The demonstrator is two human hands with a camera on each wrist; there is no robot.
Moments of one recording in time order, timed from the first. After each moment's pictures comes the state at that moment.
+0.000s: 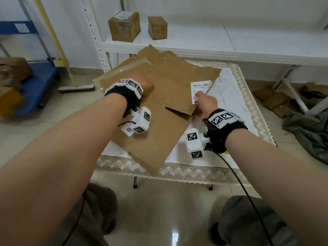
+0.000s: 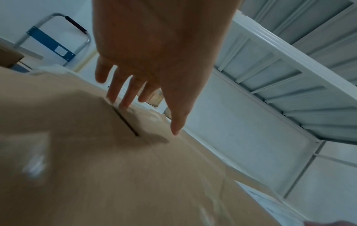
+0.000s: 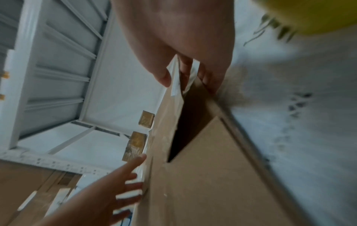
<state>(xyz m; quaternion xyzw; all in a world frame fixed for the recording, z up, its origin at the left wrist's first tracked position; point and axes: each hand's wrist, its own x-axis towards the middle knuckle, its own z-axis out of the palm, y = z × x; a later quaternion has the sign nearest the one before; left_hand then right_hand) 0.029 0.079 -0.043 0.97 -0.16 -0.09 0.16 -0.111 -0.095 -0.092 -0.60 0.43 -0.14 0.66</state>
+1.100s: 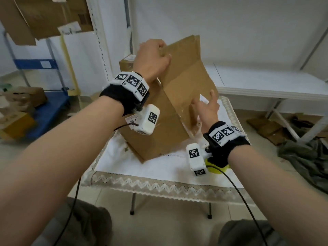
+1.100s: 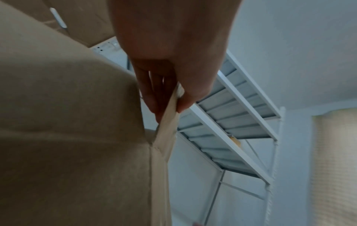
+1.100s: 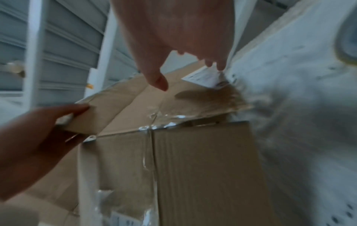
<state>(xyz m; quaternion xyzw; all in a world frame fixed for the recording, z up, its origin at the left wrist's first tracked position) -0.032 0.060 0.113 0.84 -0.30 0.19 0.41 -0.141 -0.081 -0.007 -0.66 0.31 -0.27 0.63</state>
